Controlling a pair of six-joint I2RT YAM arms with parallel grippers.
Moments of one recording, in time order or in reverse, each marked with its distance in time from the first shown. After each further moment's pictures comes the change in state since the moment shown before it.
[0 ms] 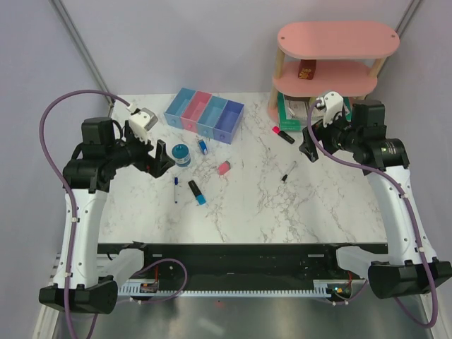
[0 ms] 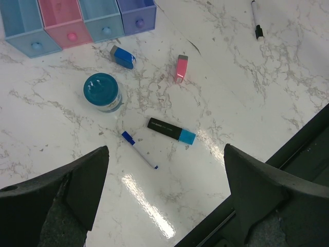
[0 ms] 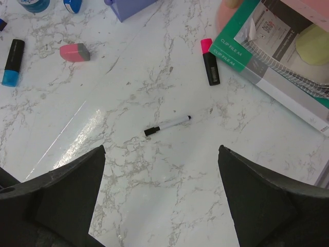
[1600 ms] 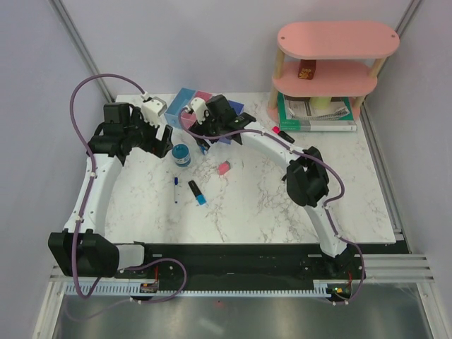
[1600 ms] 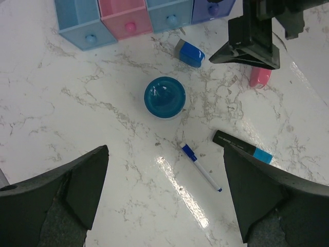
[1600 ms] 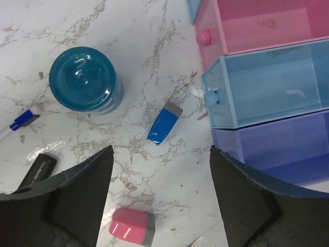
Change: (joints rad) left arm 0.000 0.266 -0.053 0.270 -0.186 0.102; right arm 0.624 1.115 0.700 0.373 0.253 0.082
